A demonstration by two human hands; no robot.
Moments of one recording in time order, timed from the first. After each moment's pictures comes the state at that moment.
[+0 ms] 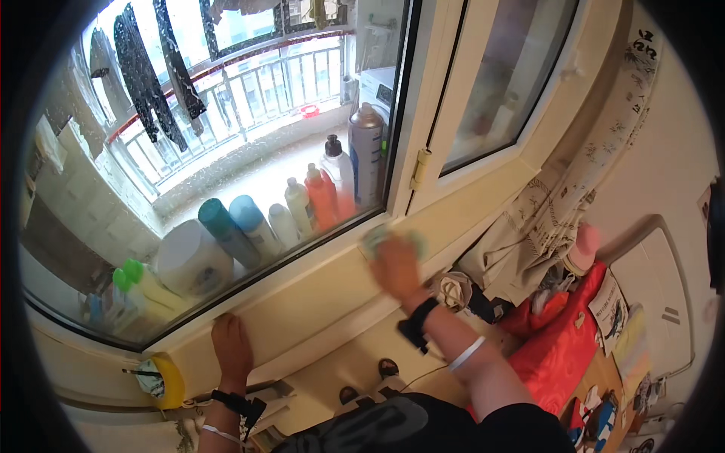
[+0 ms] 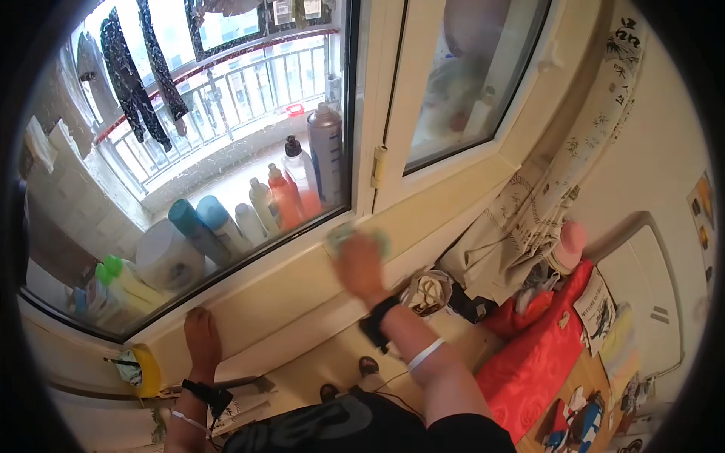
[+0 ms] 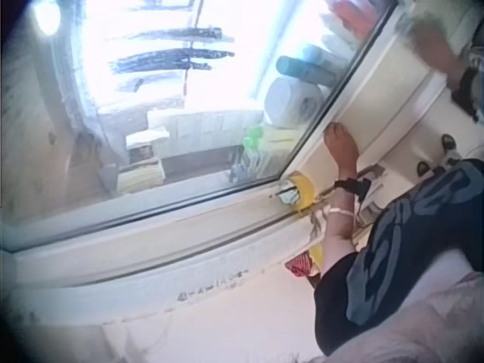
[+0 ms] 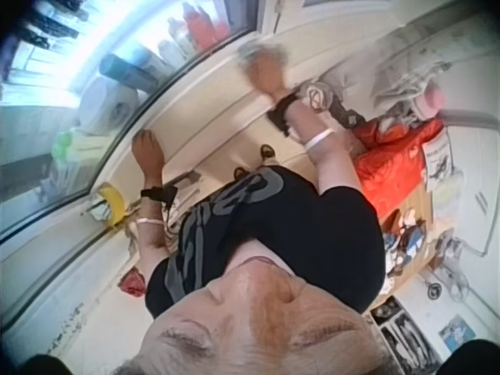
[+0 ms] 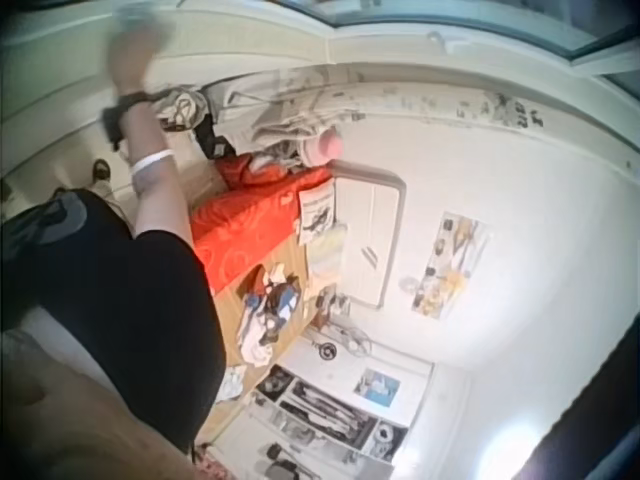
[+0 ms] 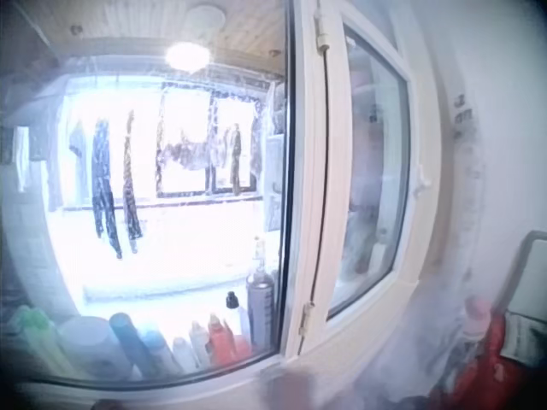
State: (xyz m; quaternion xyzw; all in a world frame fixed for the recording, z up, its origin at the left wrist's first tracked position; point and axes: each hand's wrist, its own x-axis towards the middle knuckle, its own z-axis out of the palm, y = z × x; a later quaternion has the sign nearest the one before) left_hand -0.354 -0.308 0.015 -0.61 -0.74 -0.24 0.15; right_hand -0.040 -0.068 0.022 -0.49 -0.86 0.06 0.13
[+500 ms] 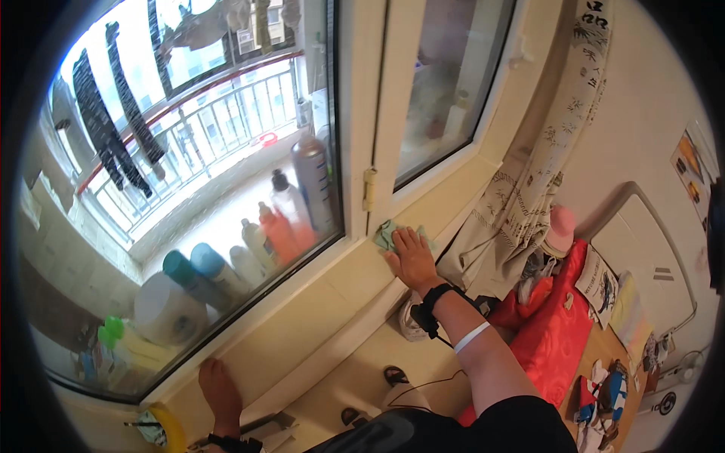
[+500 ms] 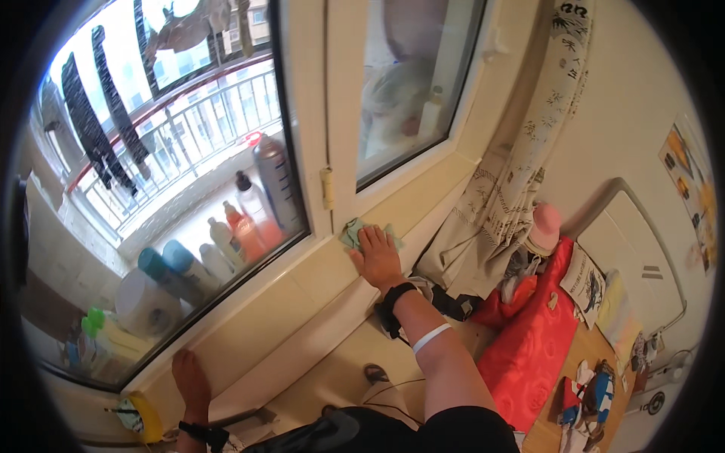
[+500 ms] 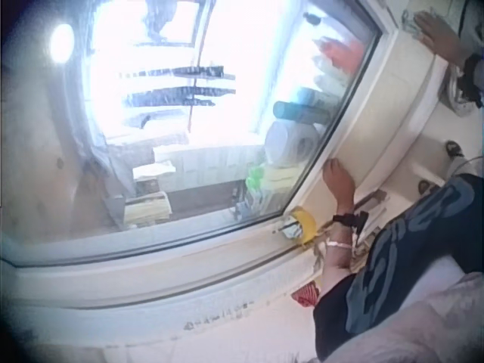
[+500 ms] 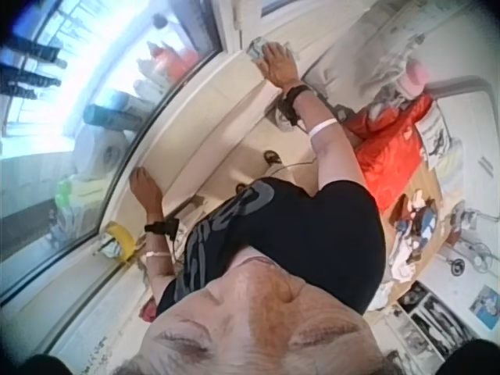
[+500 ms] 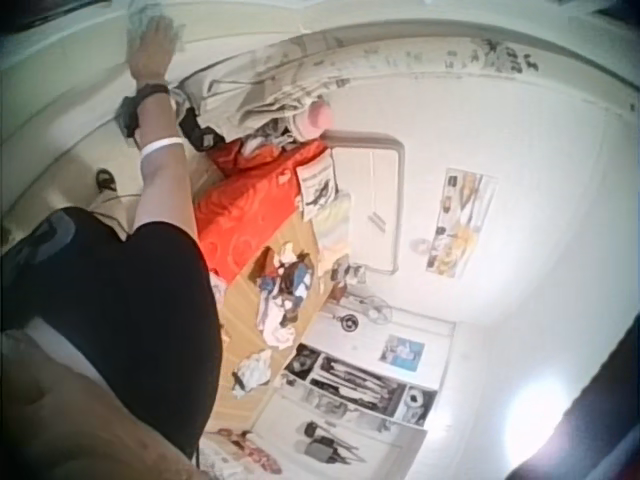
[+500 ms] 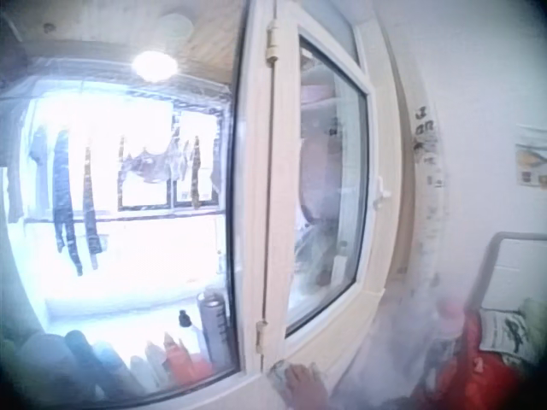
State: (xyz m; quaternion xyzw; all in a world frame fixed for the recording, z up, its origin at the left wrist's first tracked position) left_hand -0.358 -0.300 0.003 -0.61 -0.76 -0.21 0.12; right_hand 0.074 -0.005 -0.003 -0.51 -0.81 -0.08 0.27
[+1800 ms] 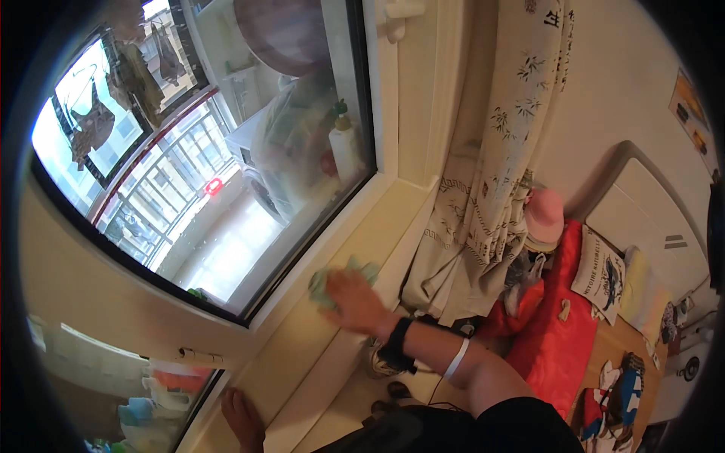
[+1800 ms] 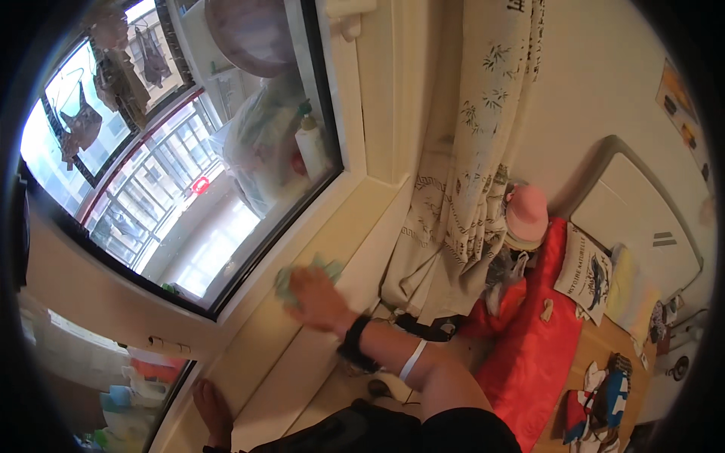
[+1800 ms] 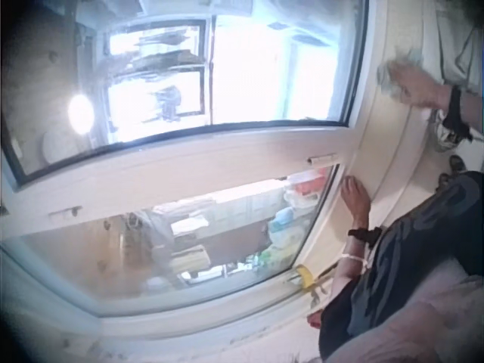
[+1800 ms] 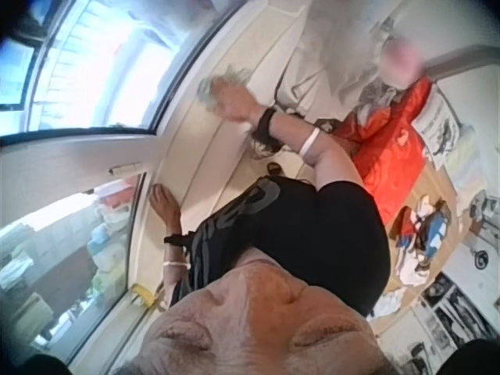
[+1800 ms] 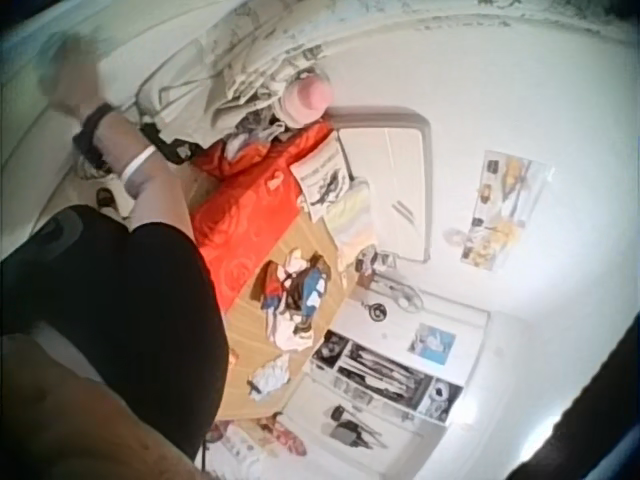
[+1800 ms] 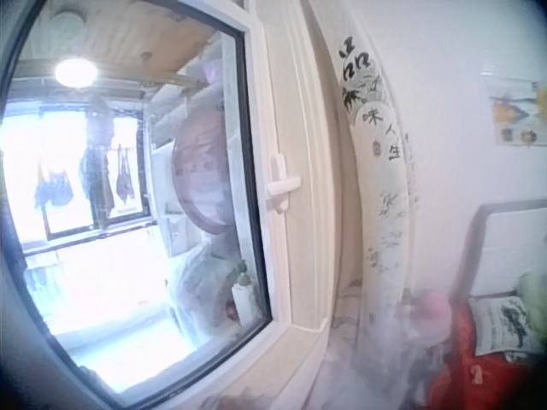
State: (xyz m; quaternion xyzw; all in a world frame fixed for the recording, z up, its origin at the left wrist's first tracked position) left_hand -0.116 -0.083 0.009 -0.70 -0.67 -0.21 0.09; right_hand 0.225 0.127 0.009 -0.45 -0.85 0.07 0.27
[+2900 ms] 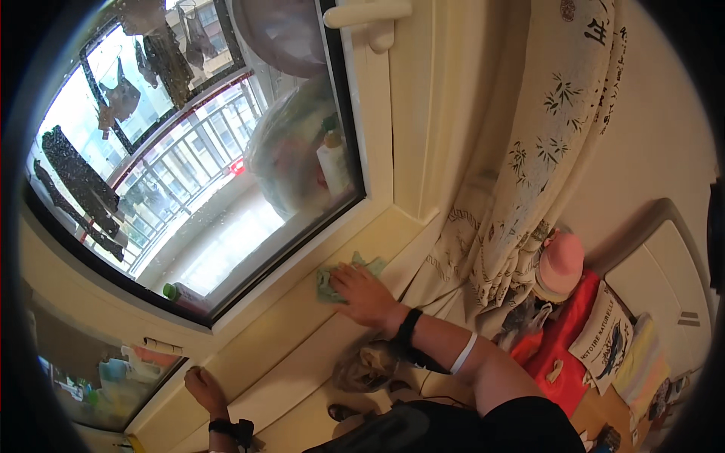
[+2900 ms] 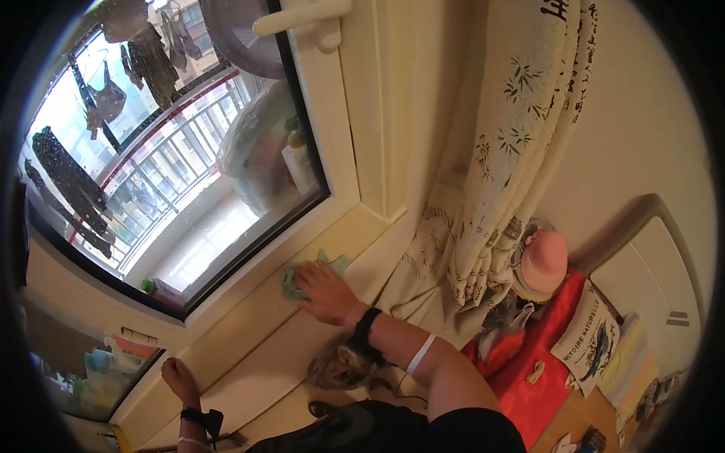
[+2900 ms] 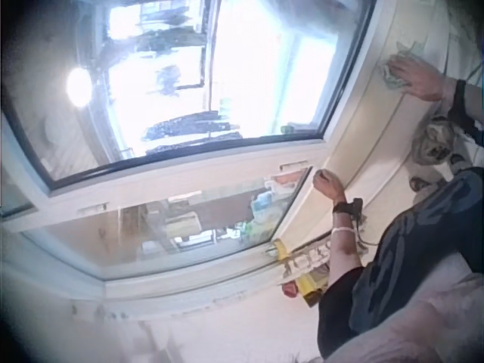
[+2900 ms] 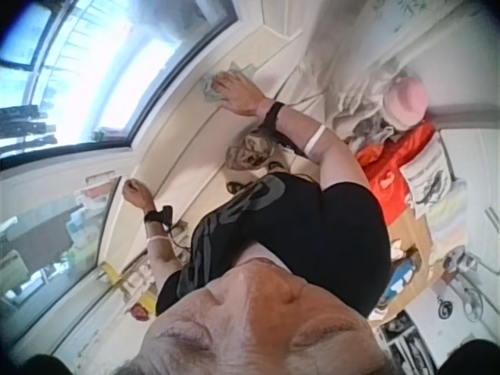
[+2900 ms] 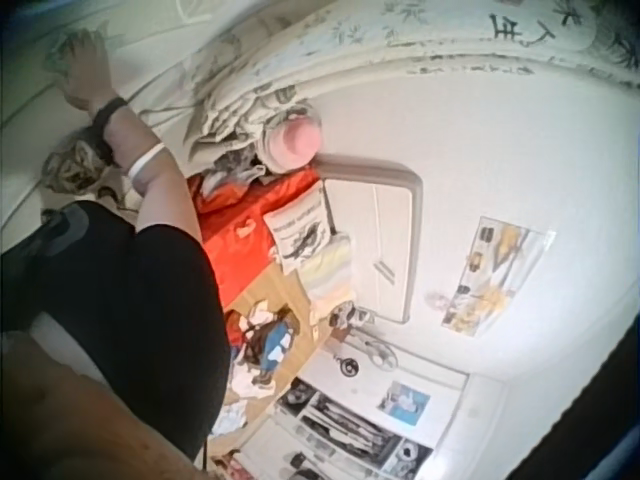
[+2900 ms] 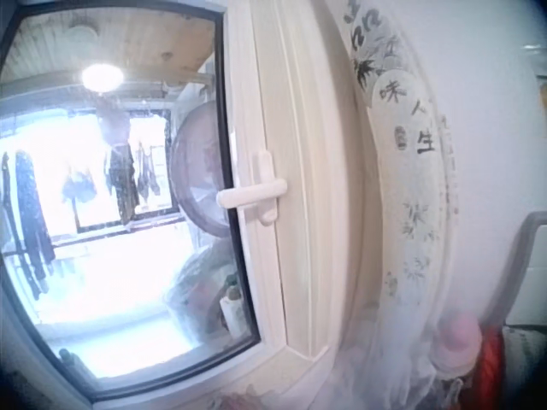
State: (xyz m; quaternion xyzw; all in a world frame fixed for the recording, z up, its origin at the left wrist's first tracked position) left_hand -0.062 -0.036 0.002 -0.47 -0.81 -0.30 0.18; right_hand 0.347 0.206 0.013 -0.31 -0.89 0.07 0.32
